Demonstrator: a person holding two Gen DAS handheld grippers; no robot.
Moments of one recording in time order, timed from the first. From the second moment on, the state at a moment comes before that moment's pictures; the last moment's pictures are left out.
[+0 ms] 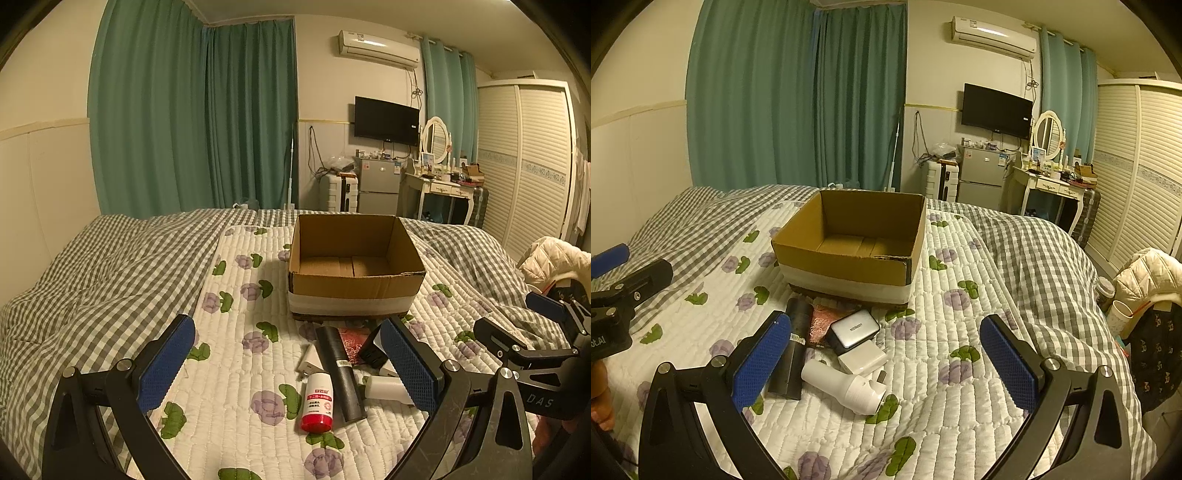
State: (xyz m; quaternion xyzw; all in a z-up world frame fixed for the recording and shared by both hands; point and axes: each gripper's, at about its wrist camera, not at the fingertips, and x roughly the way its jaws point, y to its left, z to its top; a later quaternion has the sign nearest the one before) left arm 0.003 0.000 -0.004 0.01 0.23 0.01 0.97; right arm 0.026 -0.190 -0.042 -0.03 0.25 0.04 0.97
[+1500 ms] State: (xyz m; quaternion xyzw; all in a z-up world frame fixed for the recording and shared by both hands) left arm 0.095 -0.041 -0.162 0.07 0.50 -0.02 0.86; right arm 0.096 -0.193 -0.112 -0.04 0.40 0.08 0.91
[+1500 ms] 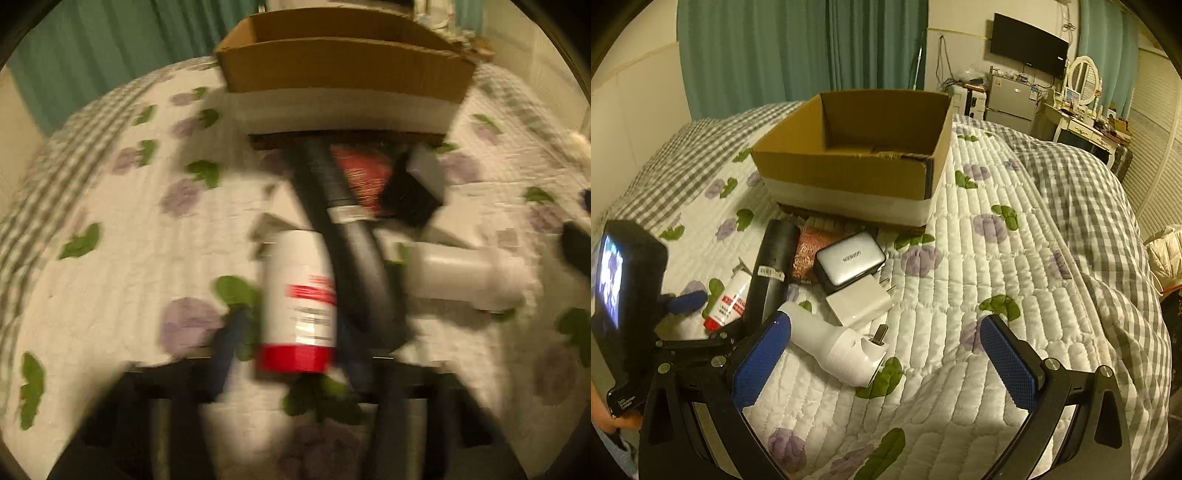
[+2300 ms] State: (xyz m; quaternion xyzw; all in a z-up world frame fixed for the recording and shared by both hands) left arm 0.058 0.002 -0.093 0.01 0.42 -0.02 0.91; right arm 0.111 -0.125 -0.177 -0.22 0.49 0.11 0.84
